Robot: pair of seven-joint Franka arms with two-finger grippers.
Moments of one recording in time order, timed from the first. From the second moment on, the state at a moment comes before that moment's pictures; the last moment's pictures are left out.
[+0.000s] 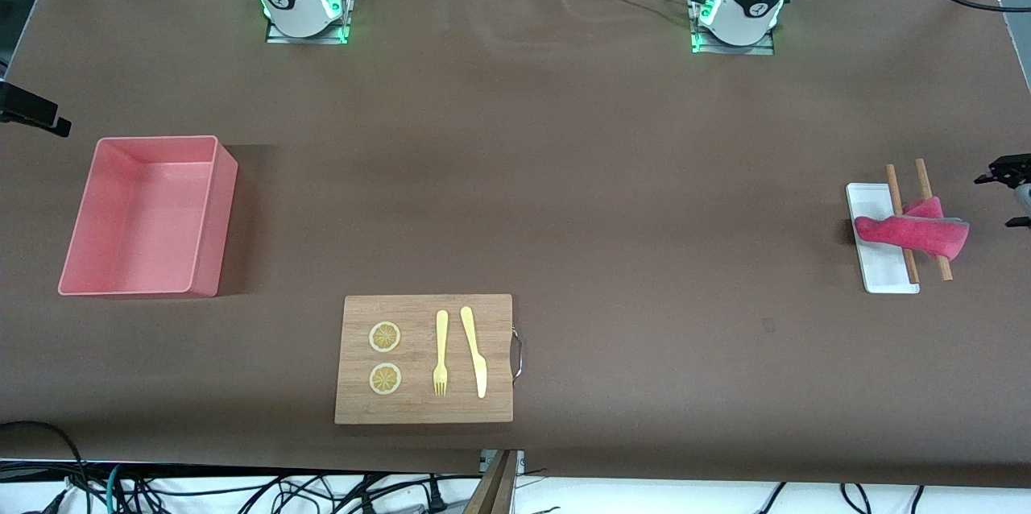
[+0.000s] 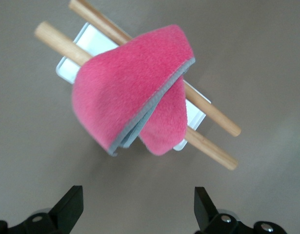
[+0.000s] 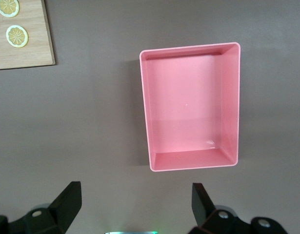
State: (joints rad) left arm 0.57 0.52 -0.05 -1.55 0.10 1.81 1.45; right arm -0.11 0.12 -0.04 -1.43 0.00 1.45 -0.09
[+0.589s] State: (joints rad) left arm 0.58 0.66 -0.06 -1.44 0.02 1.83 1.70; right arm -0.11 0.12 -0.05 -1.43 0.00 1.46 -0.09
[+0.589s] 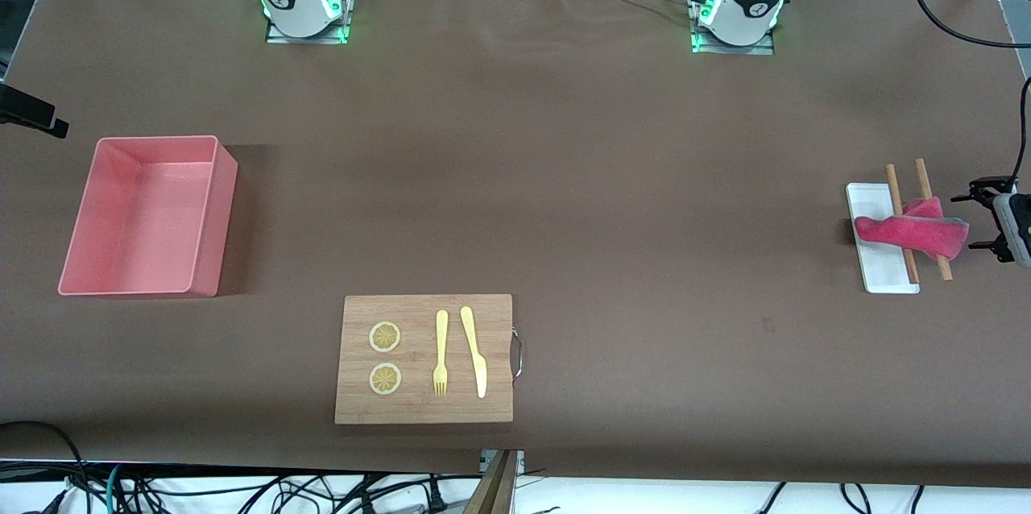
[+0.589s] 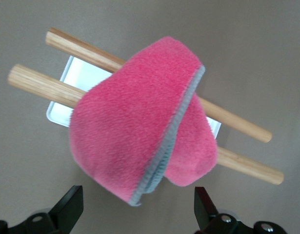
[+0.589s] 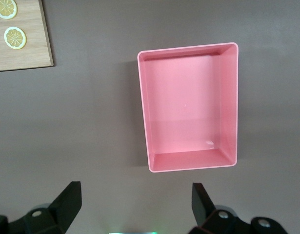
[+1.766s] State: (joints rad) left arm 0.58 0.67 -0.06 -1.42 0.02 1.83 1.74; right arm -0.11 0.12 -0.05 -1.43 0.00 1.46 -0.09
